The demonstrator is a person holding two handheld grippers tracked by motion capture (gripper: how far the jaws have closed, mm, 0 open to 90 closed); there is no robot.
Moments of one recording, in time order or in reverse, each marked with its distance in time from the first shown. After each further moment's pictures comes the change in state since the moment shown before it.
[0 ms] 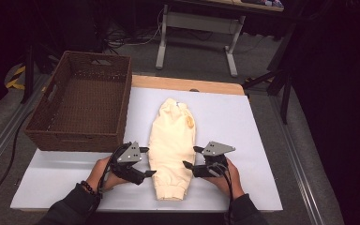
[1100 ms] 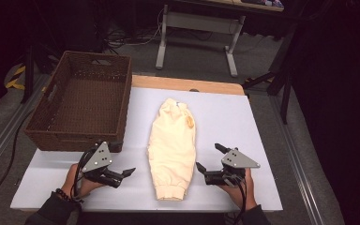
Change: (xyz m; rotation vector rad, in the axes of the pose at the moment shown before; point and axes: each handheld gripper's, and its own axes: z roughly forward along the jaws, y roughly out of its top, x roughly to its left) left arm -0.004 -0.027 -0.066 -0.157 0.185 -0.005; right arm 0.014 -0.007 -0.057 -0.185 -0.204 0.009
